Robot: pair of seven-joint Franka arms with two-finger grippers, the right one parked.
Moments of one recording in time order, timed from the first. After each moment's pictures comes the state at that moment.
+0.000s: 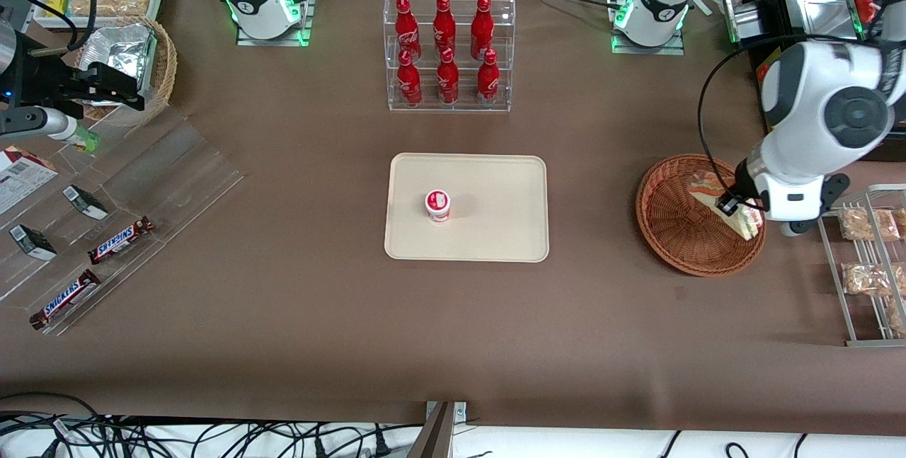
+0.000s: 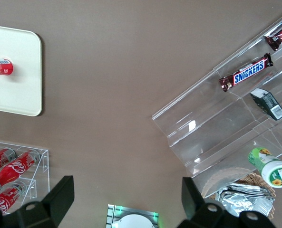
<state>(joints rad) 0.02 0.19 -0.07 -1.83 0.12 1.93 -0.83</state>
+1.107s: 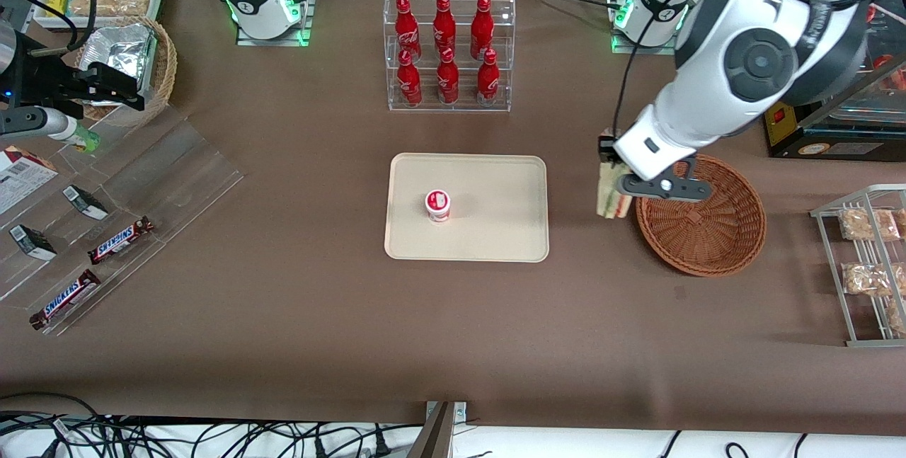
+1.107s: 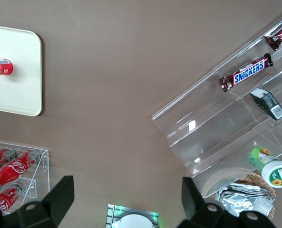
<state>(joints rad) -0.02 0.25 -0.41 -1.61 -0.01 1.74 -0.33</state>
